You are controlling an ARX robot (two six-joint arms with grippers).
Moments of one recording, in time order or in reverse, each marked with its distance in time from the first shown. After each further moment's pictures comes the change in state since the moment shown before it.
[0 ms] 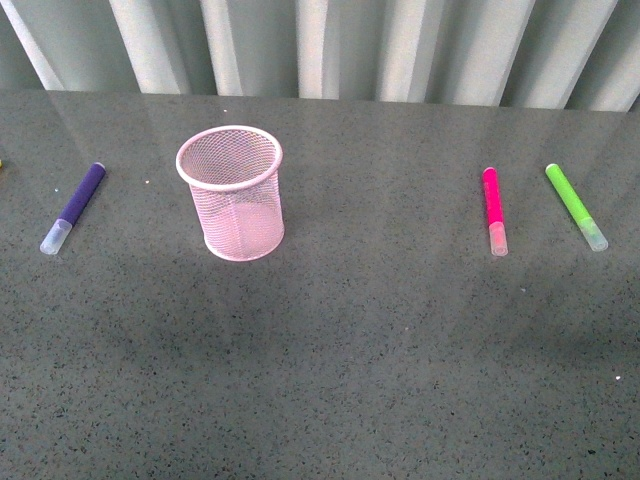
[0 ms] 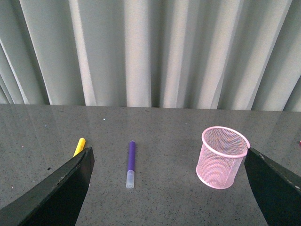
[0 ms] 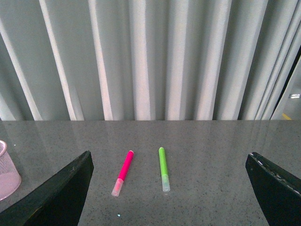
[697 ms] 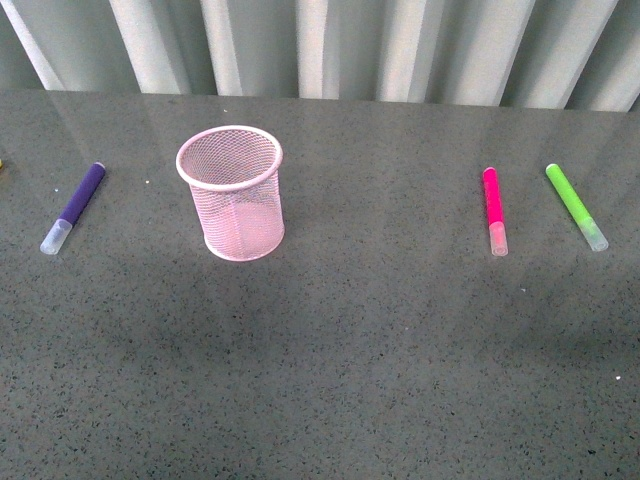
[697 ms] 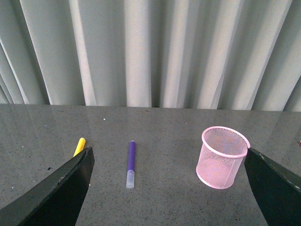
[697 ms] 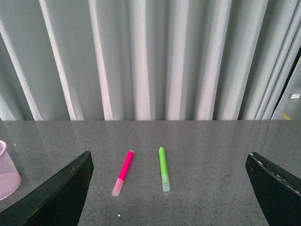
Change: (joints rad) left arm 0.000 0.000 0.000 0.000 0.000 0.000; right arm 0.000 0.000 0.000 0.000 0.000 0.000
